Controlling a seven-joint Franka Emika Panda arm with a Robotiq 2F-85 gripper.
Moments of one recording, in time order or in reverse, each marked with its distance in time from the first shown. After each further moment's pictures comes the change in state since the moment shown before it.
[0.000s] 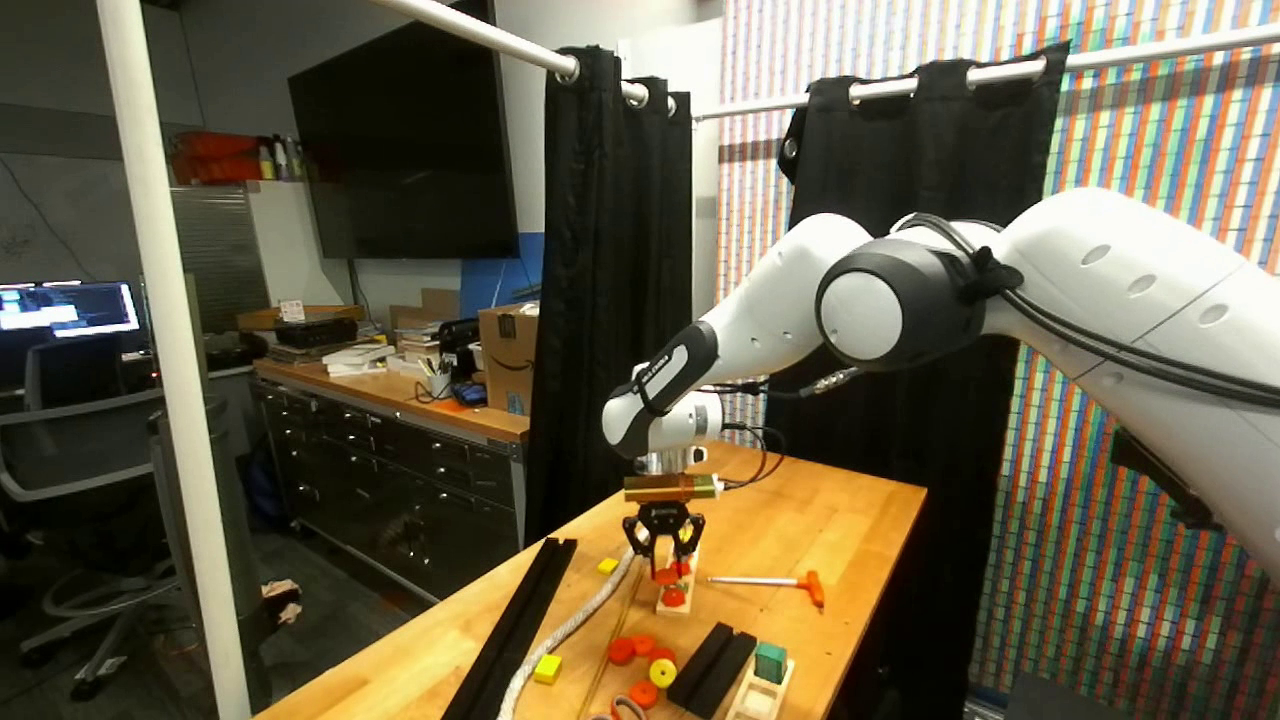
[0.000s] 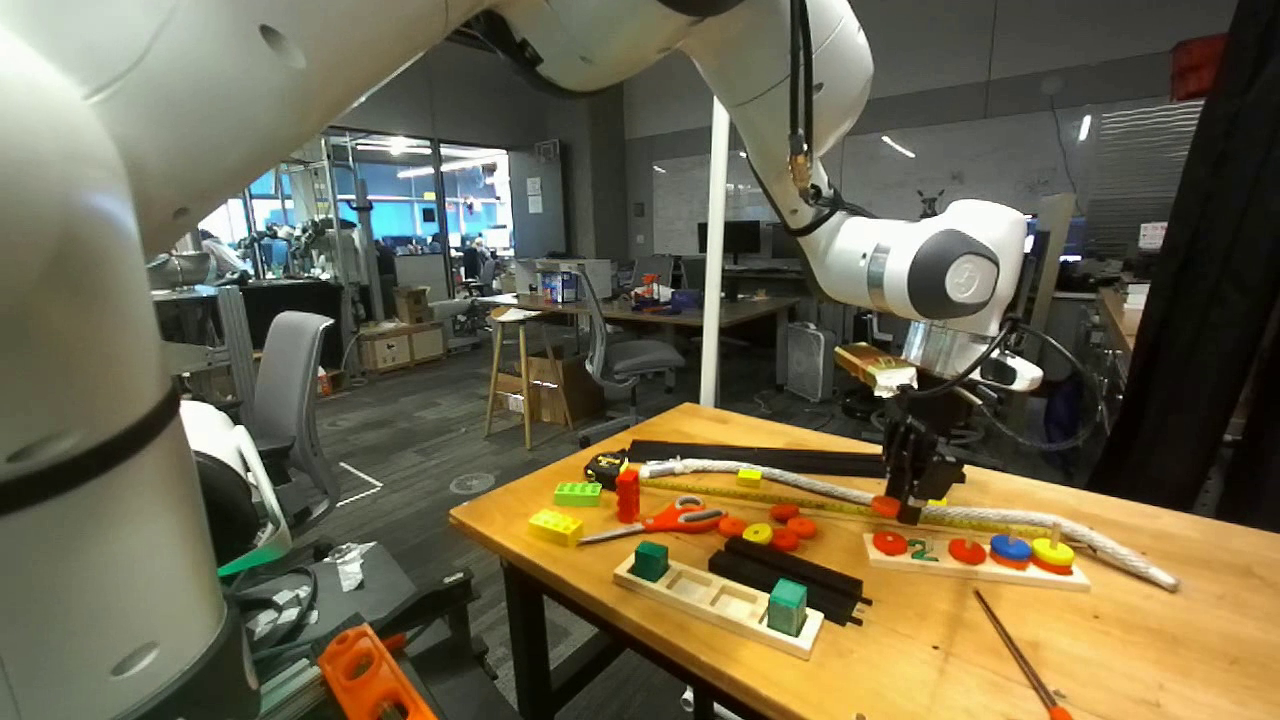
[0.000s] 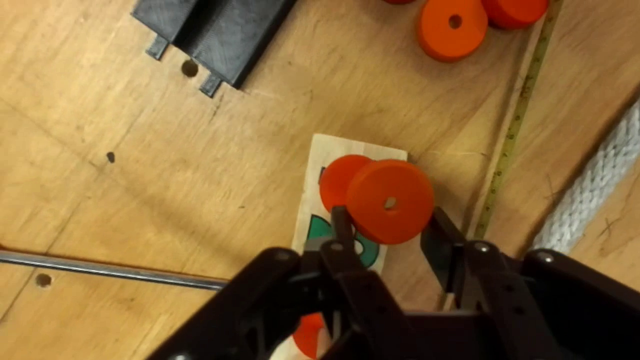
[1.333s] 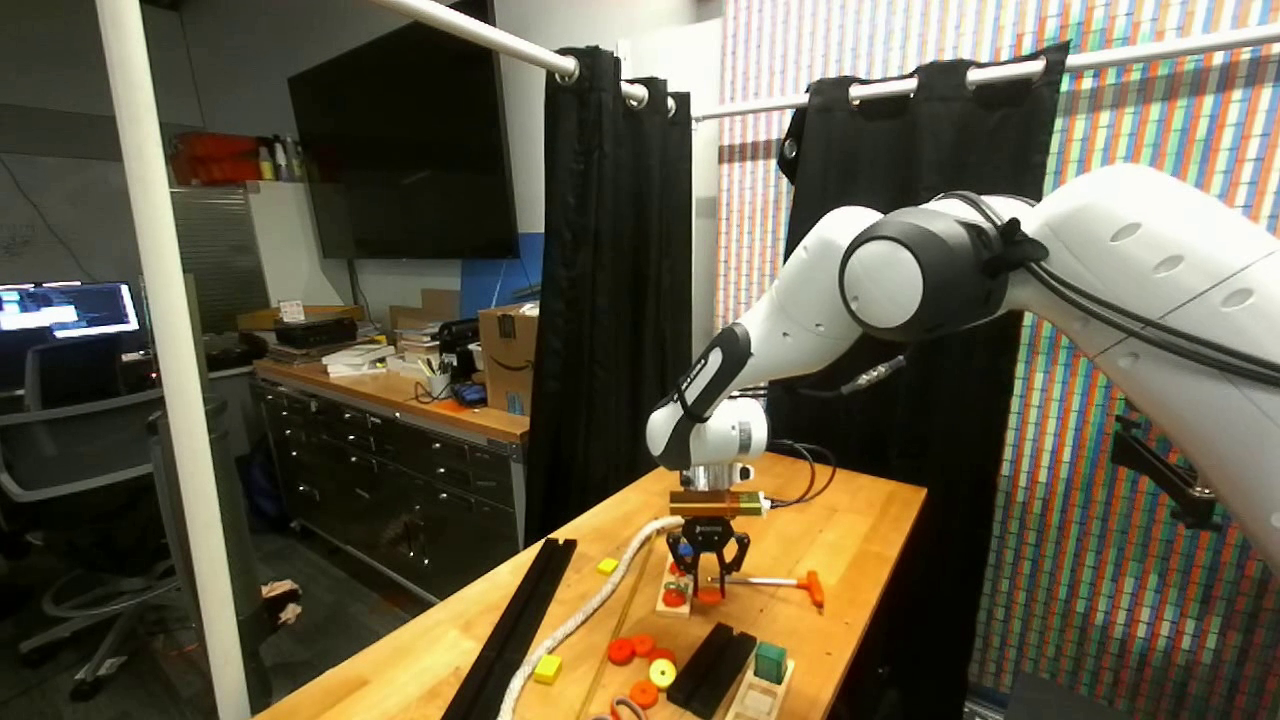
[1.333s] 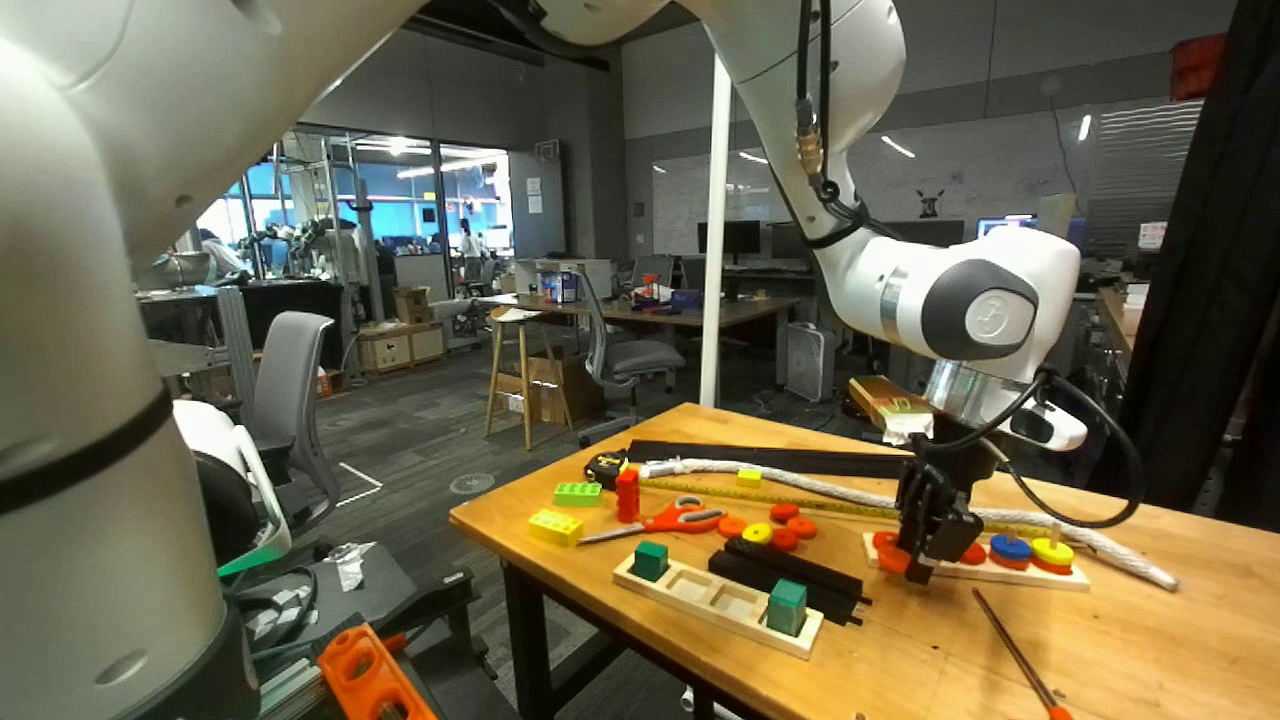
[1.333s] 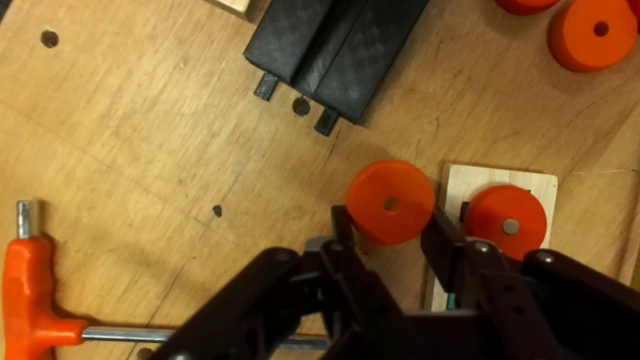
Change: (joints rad) arm -0.076 -0.075 0.007 -0.216 0.046 0.098 -0.046
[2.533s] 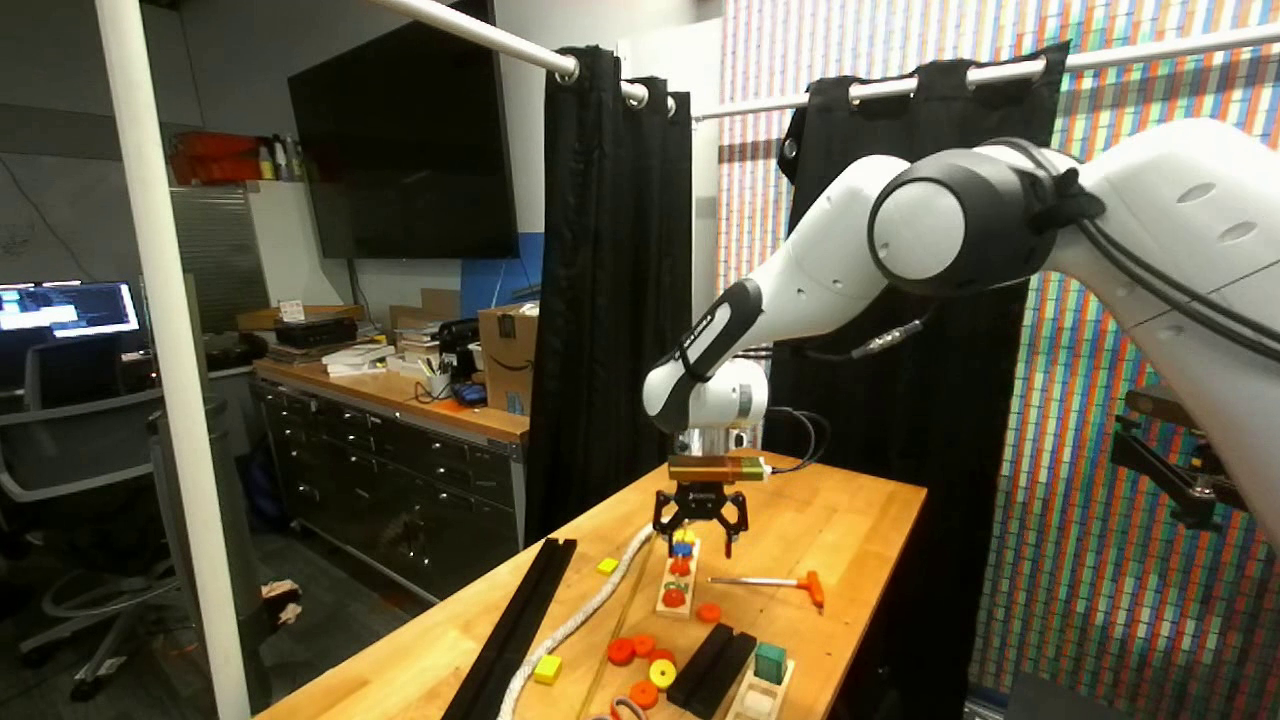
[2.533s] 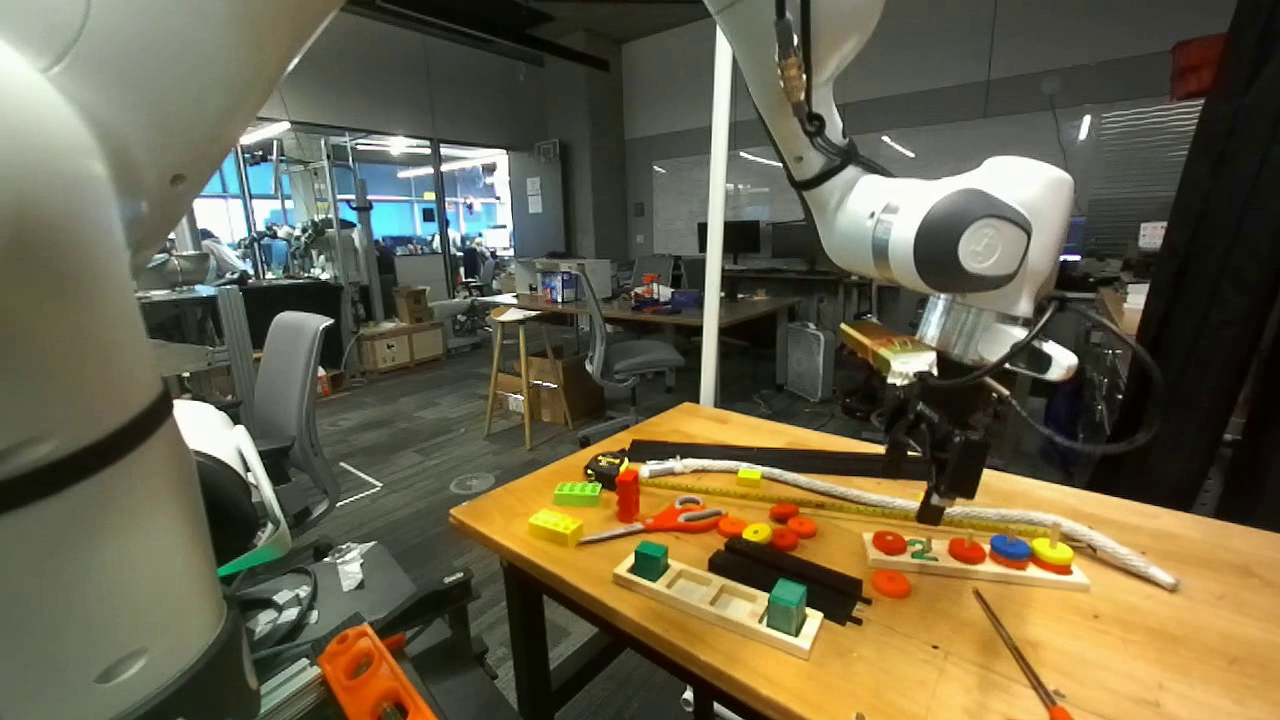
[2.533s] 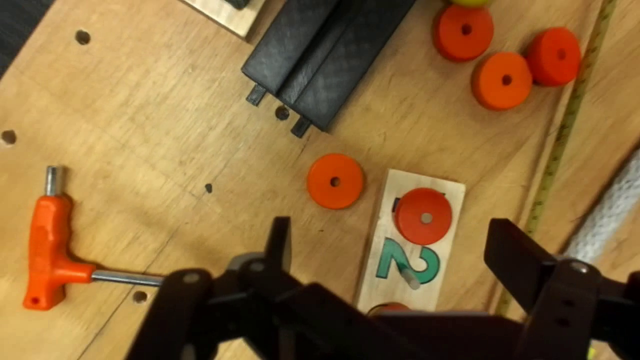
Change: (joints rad) arm 0.006 -0.144 0.015 -0.066 -0.008 -0.033 -0.088
